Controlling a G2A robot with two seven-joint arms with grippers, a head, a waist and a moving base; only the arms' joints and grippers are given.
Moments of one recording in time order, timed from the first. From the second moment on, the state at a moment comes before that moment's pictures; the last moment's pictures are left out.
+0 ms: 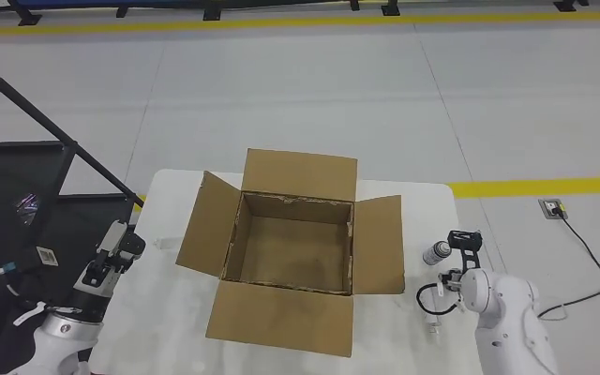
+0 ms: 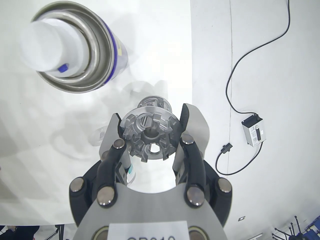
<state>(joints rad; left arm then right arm) 1.58 -1.22 -1.95 -2.05 -0.11 -0.13 -0.40 -1.06 -1.36 1.64 -1.54 -1.49 0.13 1.26</state>
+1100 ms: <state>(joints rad) 1.58 -1.22 -1.95 -2.05 -0.11 -0.13 -0.40 -1.15 -1.33 1.86 -2.00 -0.72 0.01 1.34</state>
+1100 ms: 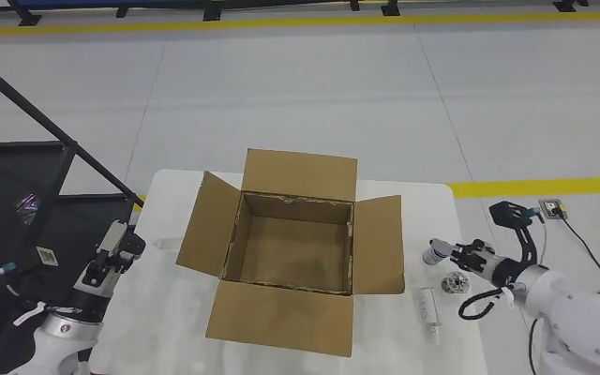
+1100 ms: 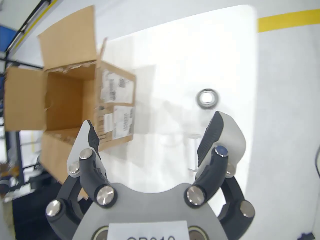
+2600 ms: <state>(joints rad) 1.58 -1.22 -1.95 -2.05 -0.11 -0.13 -0.40 -0.93 -1.26 1.55 -1.89 -0.73 0.05 1.36</state>
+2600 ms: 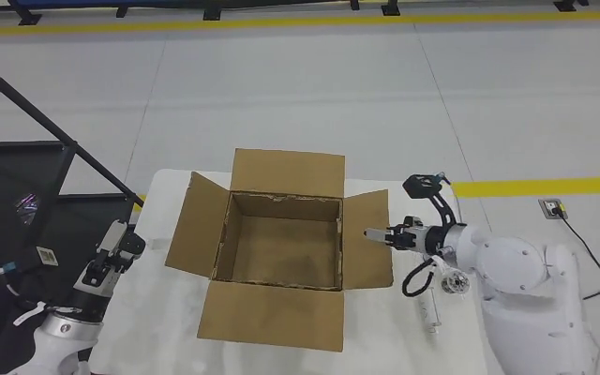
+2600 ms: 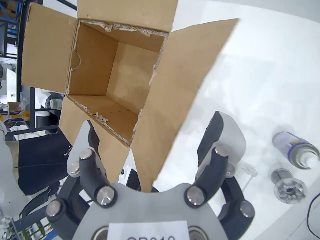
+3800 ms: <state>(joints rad) 1.58 -1.22 -1.95 -2.05 -0.11 -0.13 -0.40 -1.12 -1.18 1.77 -1.76 -1.02 -0.20 1.31</state>
